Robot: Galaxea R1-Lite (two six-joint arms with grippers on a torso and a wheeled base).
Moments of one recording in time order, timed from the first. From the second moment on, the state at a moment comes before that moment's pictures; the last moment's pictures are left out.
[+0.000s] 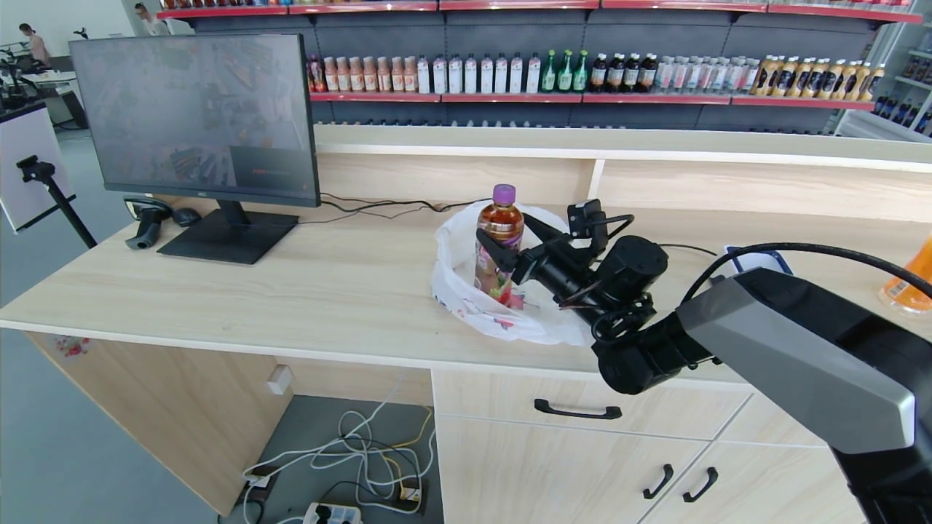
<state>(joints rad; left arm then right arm) 0.00 0.00 0.00 -0.01 0.04 0.01 0.44 2.43 -1.40 -1.45 0.31 0.17</state>
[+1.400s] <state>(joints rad) 0.00 0.00 0.00 -0.01 0.04 0.01 0.40 1.99 -0.65 -1.57 0.26 0.04</state>
